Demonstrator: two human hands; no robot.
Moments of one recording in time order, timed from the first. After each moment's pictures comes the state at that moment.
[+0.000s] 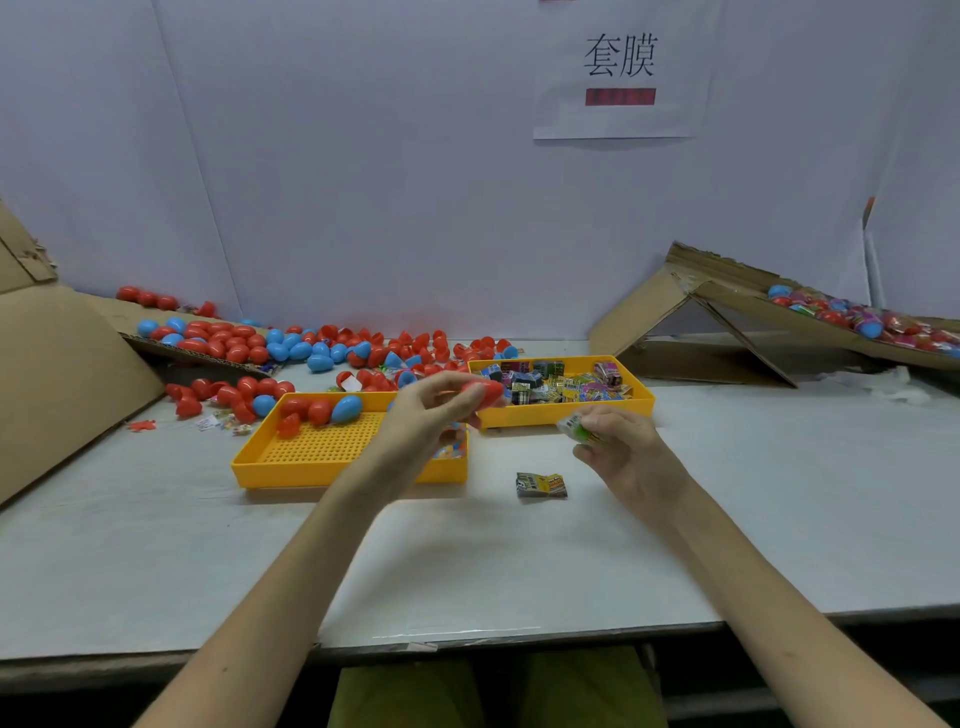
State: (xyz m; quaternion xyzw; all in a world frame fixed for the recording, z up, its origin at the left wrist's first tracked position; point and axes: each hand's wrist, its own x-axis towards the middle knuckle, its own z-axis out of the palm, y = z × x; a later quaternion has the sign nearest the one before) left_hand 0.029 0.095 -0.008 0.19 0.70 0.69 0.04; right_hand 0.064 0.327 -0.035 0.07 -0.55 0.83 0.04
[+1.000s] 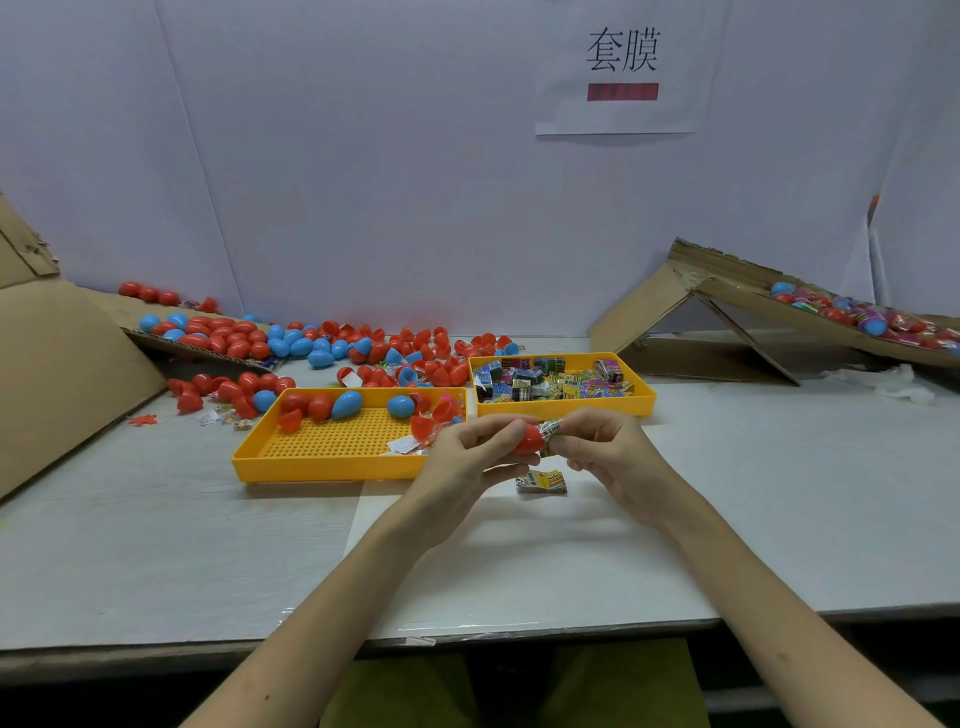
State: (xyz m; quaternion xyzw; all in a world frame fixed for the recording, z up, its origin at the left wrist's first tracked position) left_hand 0.057 0.129 -0.041 0.19 0.60 0.77 0.12; right_hand 0.062 0.325 -0.044 0.15 -0.69 0.71 0.05
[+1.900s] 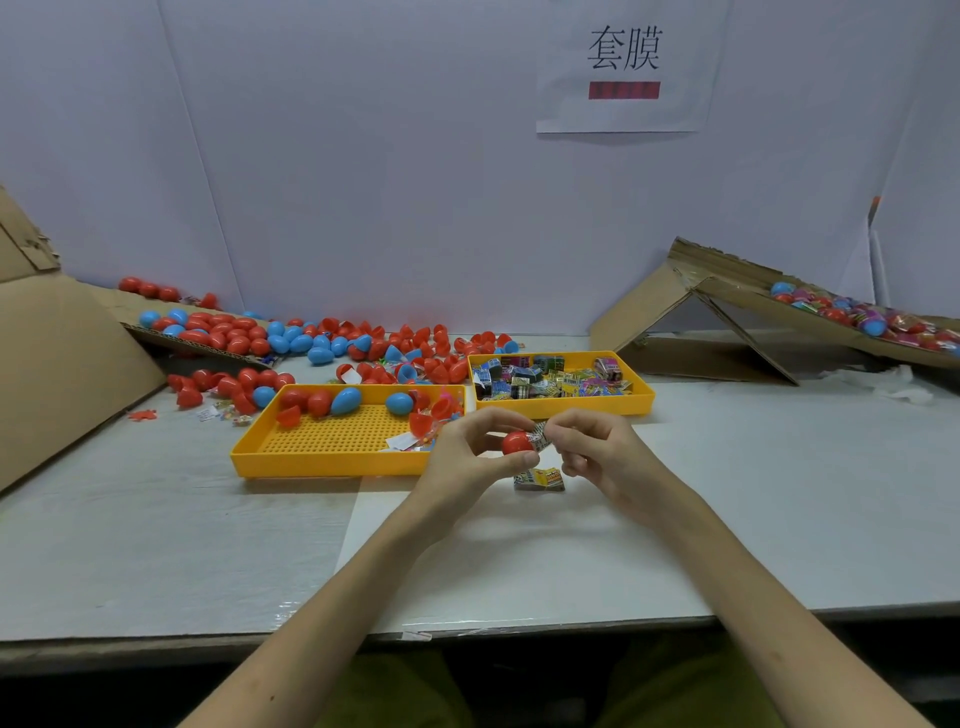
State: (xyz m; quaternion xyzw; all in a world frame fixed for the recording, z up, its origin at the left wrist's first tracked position) left_hand 0.051 0.131 -0.051 0.24 0.70 0.67 0.00; right_hand 0.060 0.325 -0.046 0.14 -0.69 0.71 0.00
